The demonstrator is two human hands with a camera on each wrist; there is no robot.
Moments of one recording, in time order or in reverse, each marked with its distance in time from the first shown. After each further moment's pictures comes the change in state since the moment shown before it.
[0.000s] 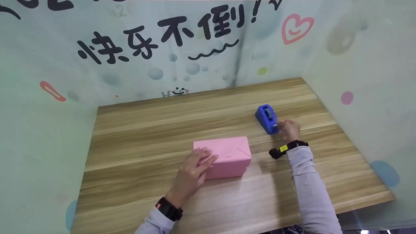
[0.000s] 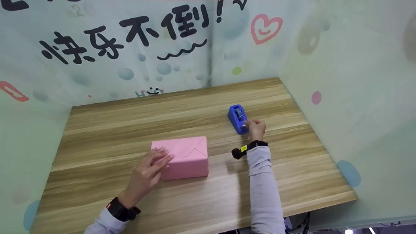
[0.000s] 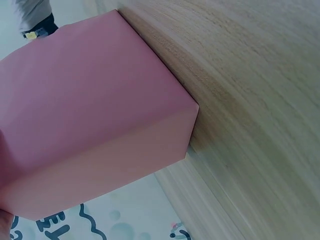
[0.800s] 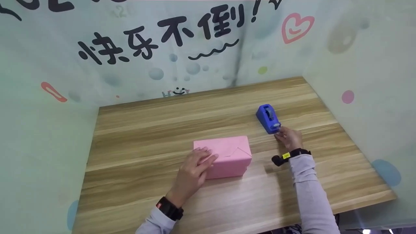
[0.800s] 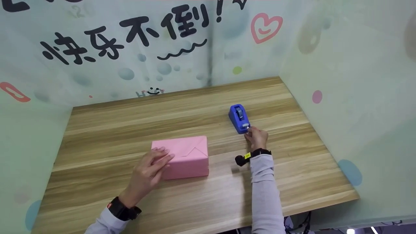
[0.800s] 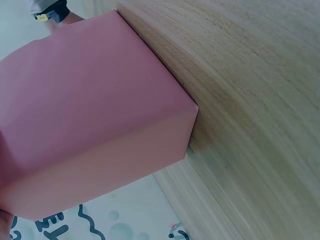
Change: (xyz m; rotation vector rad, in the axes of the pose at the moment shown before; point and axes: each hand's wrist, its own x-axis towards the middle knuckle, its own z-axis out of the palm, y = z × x) left_hand -0.001 -0.003 0.002 0.014 0.019 0.026; right_hand 0.003 0.024 -0.024 0.229 -0.093 0.063
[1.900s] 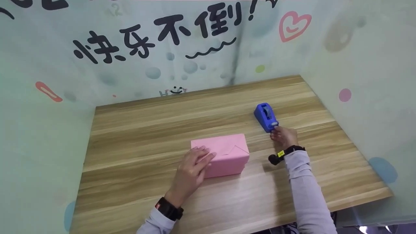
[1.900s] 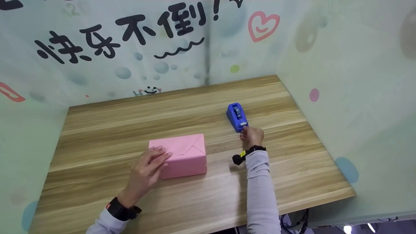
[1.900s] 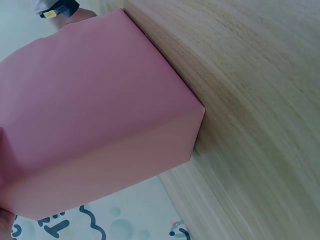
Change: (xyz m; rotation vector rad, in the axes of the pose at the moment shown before) left_hand 0.003 0.004 0.000 -0.030 0.006 -0.044; right_hand 0.007 0.004 0.003 -0.198 0.044 0.037
